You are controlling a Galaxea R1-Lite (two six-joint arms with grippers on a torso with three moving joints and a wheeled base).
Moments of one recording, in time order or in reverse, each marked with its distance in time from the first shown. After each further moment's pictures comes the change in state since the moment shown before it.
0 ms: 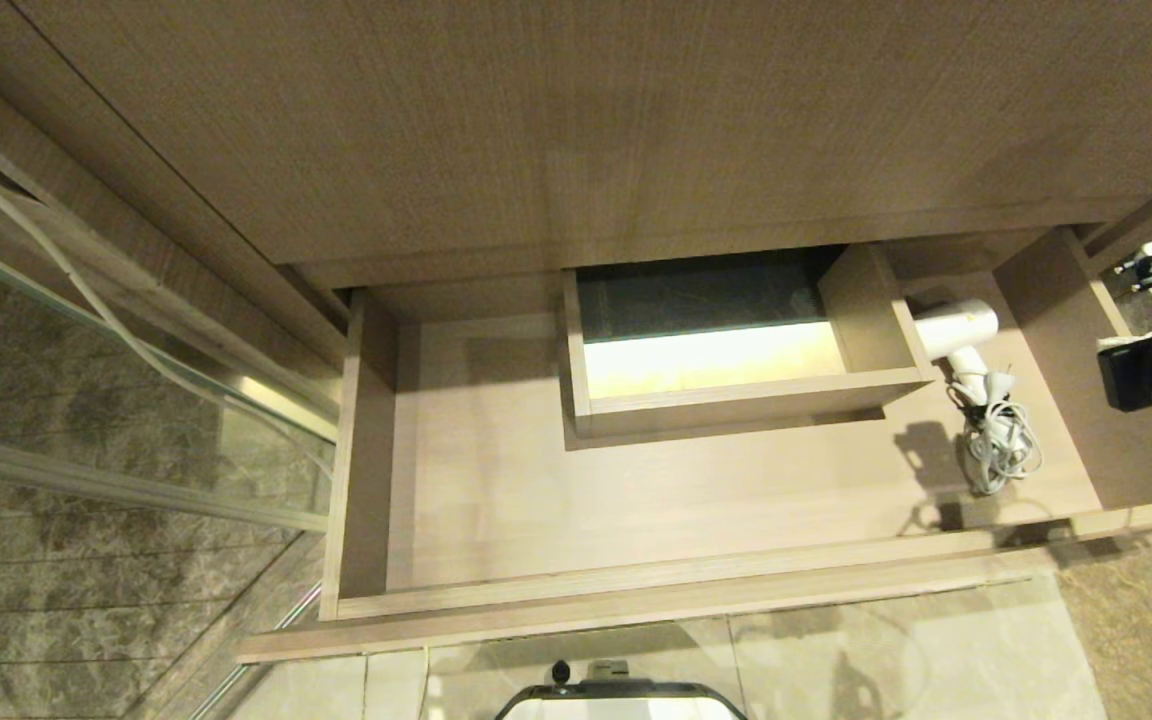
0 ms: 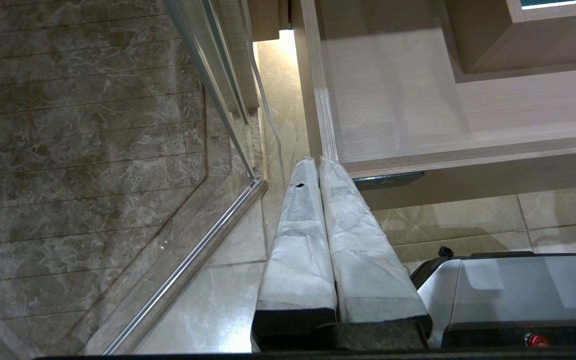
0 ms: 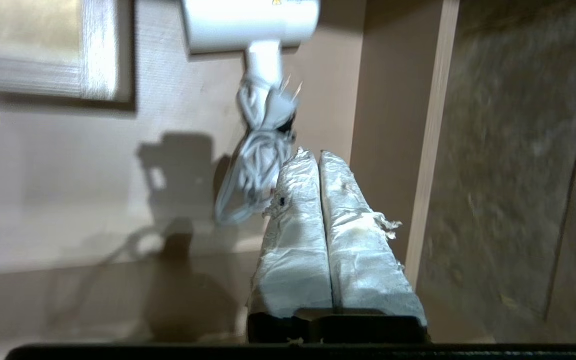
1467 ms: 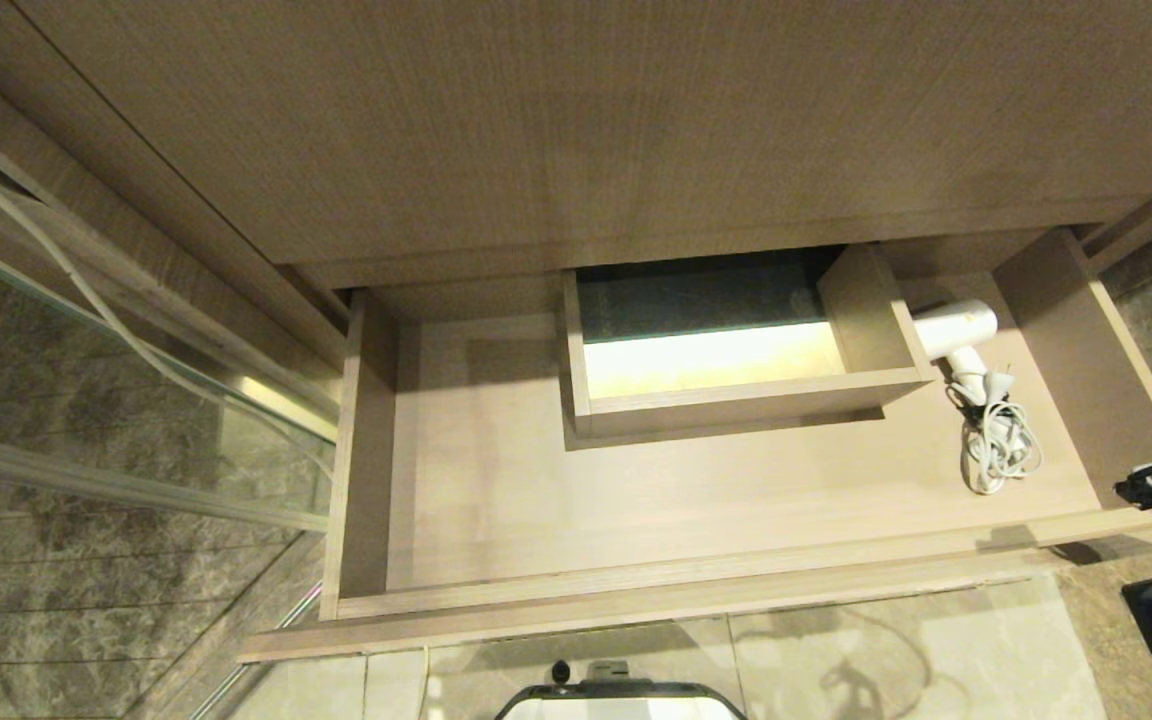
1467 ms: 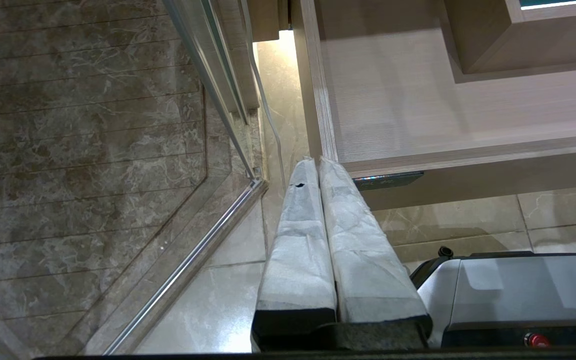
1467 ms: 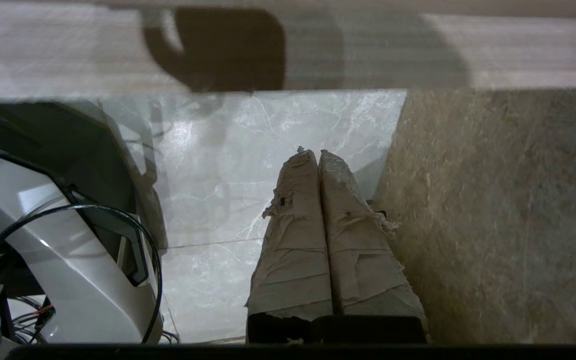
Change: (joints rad) left arm 0.000 0.000 0.000 0.000 0.000 0.000; right arm -0.039 -0.107 0.418 0.260 -0.033 0.001
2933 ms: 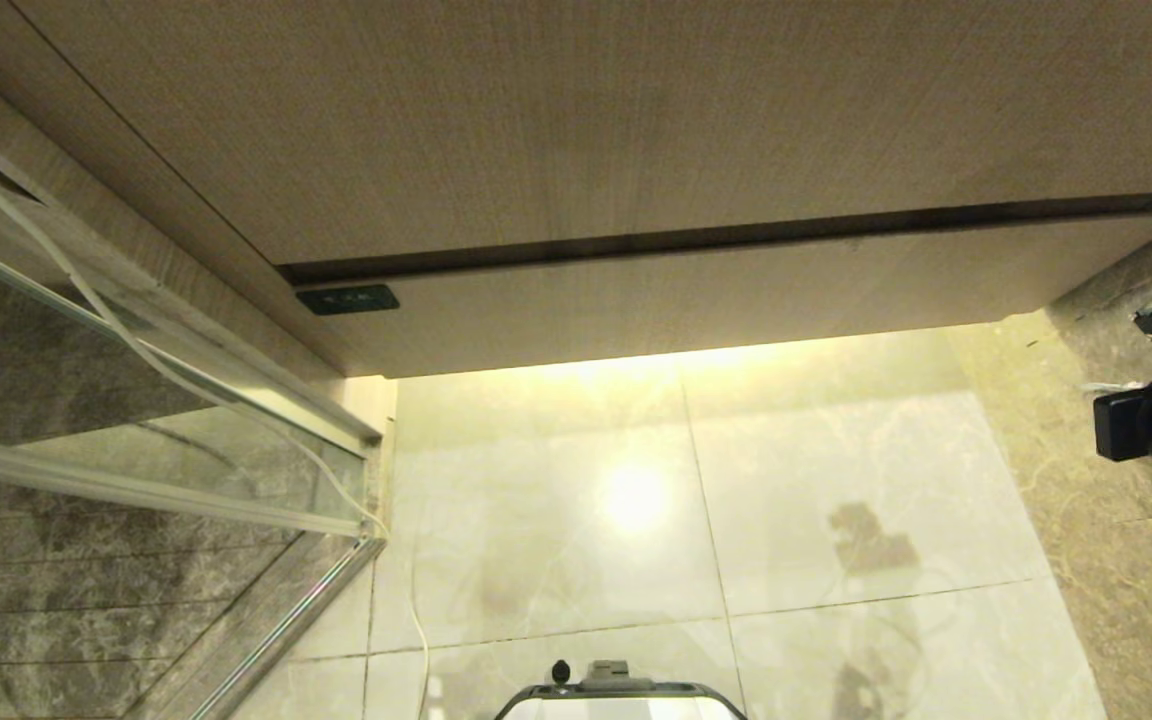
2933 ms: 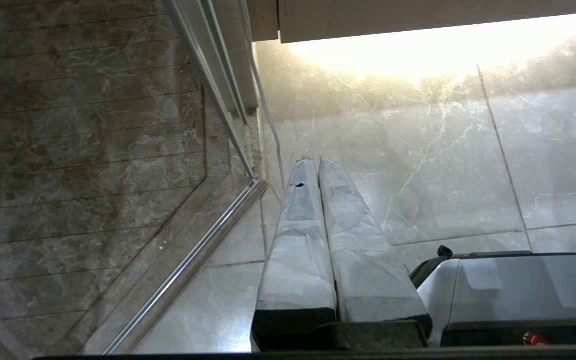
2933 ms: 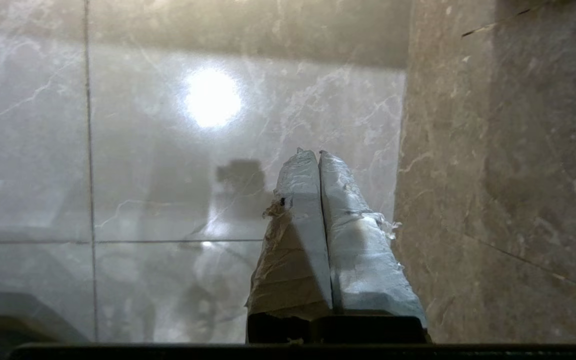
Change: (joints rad) left arm 0.000 0.000 0.000 0.000 0.000 0.000; right arm 0.011 0.109 -0.222 -0.445 0.211 0.090
